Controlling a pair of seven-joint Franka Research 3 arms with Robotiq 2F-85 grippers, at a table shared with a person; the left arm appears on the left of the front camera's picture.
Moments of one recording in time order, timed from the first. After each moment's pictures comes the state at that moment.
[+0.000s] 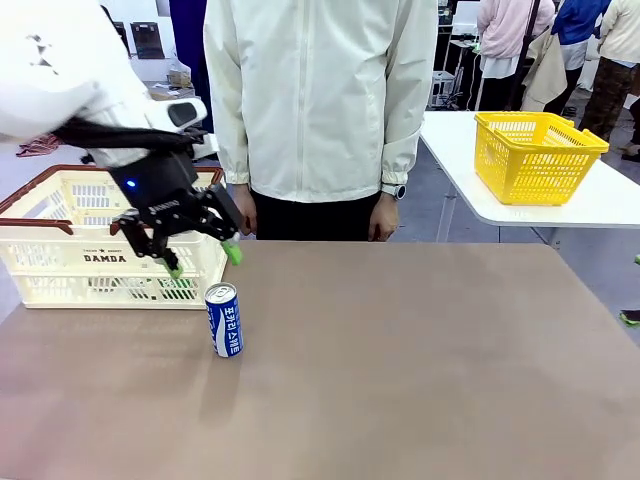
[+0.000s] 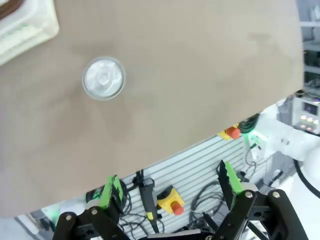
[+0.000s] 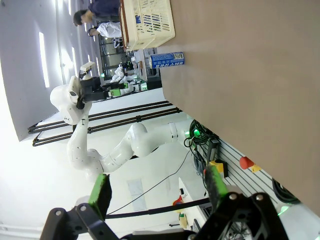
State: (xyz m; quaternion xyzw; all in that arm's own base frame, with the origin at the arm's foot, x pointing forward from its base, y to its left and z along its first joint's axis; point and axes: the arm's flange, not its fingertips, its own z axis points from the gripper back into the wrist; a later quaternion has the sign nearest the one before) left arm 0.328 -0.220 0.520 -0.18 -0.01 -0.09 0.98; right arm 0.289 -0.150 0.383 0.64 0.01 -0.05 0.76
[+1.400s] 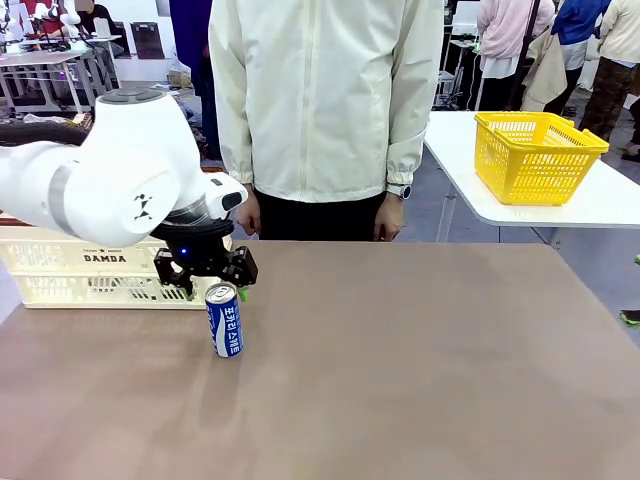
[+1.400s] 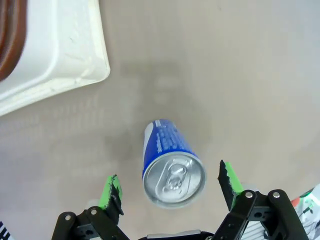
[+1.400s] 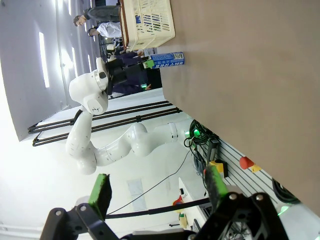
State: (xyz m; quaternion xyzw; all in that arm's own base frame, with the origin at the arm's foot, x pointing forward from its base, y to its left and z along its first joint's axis) left arm 0.380 -0.234 0.412 -0.05 -0.10 -0.06 0.99; right arm 0.289 -0.150 0.383 0.64 0.01 -0.05 0.76
